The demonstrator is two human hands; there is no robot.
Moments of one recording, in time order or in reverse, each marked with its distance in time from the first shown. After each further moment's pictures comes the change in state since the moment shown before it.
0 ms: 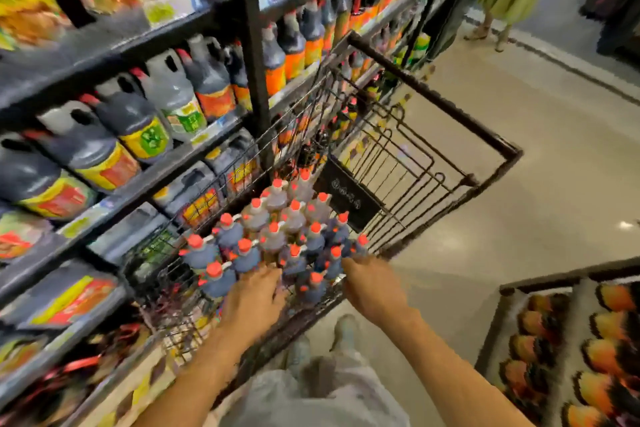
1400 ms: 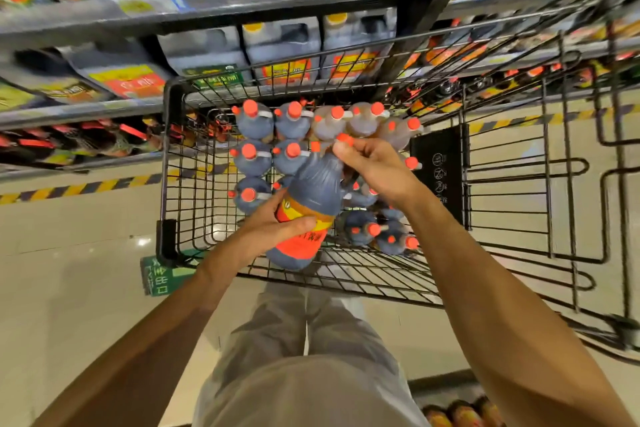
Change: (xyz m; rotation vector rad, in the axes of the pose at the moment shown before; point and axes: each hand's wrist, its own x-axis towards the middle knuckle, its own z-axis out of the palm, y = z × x) left_hand 0.033 0.012 0.050 -1.400 0.107 -0.786; right_hand 0.230 -0.025 -0.013 1.070 -0.633 -0.361
